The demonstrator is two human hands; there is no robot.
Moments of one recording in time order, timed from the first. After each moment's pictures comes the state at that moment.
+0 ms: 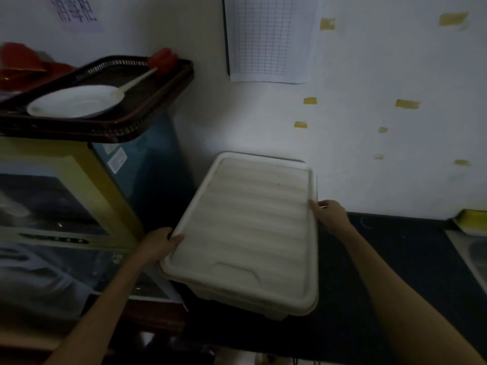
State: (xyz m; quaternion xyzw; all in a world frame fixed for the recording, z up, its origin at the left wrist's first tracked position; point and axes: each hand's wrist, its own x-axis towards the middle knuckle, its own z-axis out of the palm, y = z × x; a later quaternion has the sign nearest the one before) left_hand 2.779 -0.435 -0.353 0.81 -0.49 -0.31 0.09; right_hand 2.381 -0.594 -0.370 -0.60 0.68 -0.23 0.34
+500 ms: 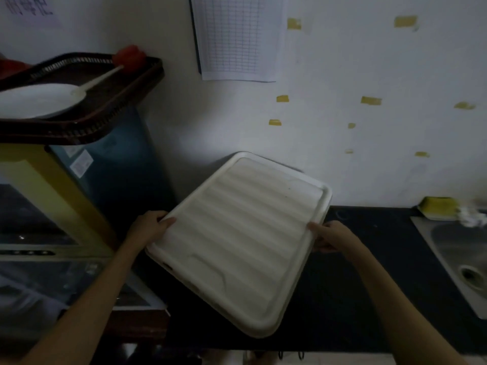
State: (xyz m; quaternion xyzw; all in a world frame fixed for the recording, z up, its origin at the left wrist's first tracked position) left_hand 2.762 -0.482 -0.350 0.81 -0.50 -0.28 0.15; right_hand 2.320 -0.538 -0.368 -0.48 0.70 -0.18 0.49
